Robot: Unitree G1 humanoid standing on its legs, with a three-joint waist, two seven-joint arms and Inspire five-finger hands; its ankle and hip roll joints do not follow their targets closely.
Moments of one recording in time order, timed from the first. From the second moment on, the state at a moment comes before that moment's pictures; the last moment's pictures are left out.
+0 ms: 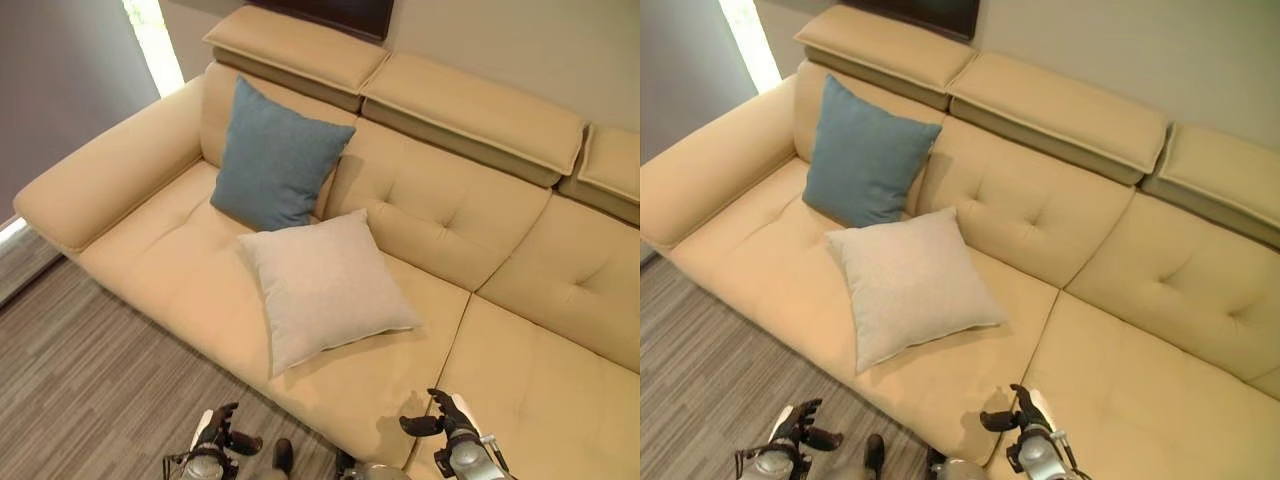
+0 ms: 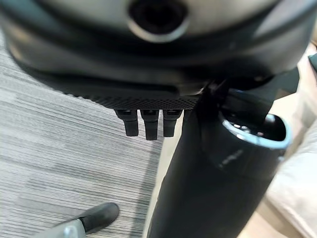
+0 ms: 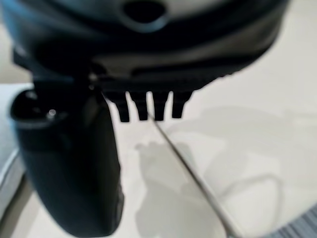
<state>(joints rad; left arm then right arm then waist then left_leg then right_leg) -0.04 0.27 -0.27 1.00 -0.07 -0.06 0.21 -0.12 -0.27 0.27 1.01 -0.11 -0.01 -0.27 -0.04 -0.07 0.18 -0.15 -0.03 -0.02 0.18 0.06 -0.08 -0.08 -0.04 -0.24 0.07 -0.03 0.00</state>
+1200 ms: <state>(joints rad) -0.03 0.27 -0.15 0.70 -0.43 -0.11 0.31 -0.06 -0.22 0.31 0.94 -0.10 0.00 -0.29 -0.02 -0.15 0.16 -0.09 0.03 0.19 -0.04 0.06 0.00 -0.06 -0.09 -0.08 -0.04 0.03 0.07</state>
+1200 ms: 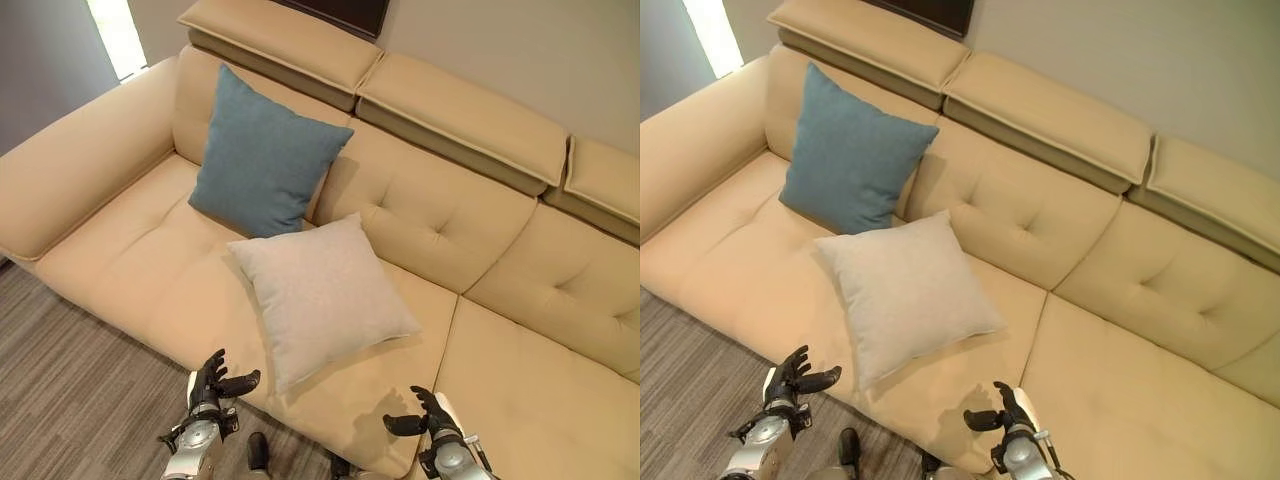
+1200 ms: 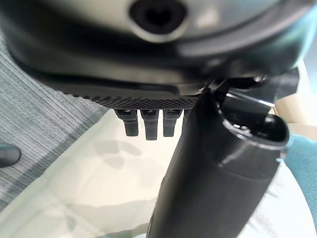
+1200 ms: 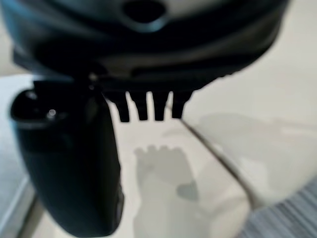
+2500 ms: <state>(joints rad) -0.34 0.29 -0.22 0.76 -0.59 -0.17 0.42 -0.10 -0.19 0.39 0.84 -0.08 -0.03 -0.31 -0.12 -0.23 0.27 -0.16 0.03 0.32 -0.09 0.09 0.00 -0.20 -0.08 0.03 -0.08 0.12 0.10</state>
